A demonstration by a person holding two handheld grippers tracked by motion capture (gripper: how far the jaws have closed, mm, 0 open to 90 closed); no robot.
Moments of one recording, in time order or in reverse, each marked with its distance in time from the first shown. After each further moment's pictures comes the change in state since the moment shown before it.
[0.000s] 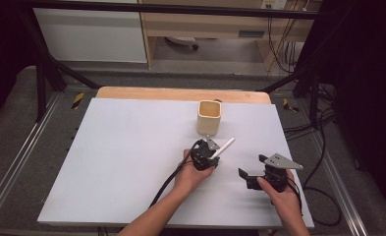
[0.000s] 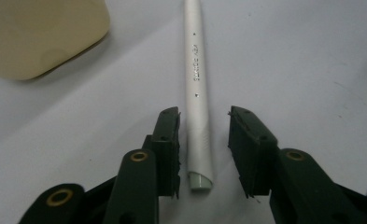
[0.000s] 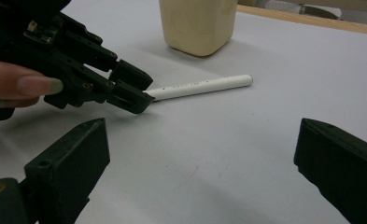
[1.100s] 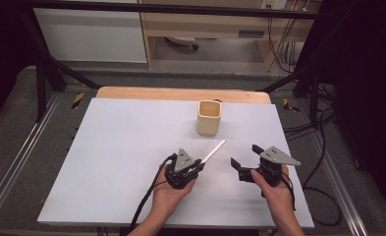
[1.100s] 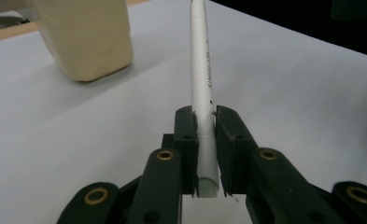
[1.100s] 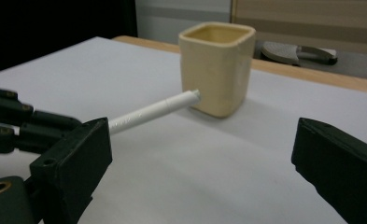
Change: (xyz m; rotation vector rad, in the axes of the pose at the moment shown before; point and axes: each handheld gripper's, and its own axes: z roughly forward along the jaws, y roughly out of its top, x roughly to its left) left arm -0.003 -0.058 -0.105 -0.314 -0.039 -0.064; right arm 0.028 0.041 0.002 -0.154 0.012 0.005
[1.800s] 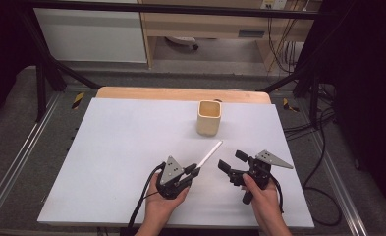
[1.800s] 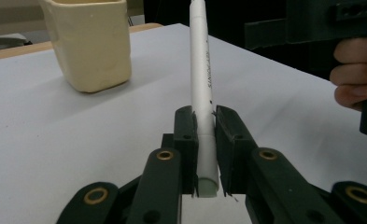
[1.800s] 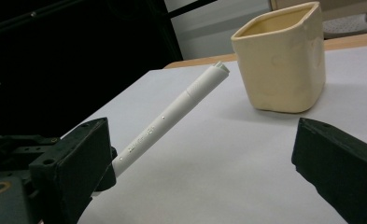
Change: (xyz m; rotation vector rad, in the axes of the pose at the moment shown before) left arm -0.012 -0.010 -0.024 -0.112 -0.031 -0.025; right arm 0.020 -0.018 0.015 -0.078 0.192 0.320
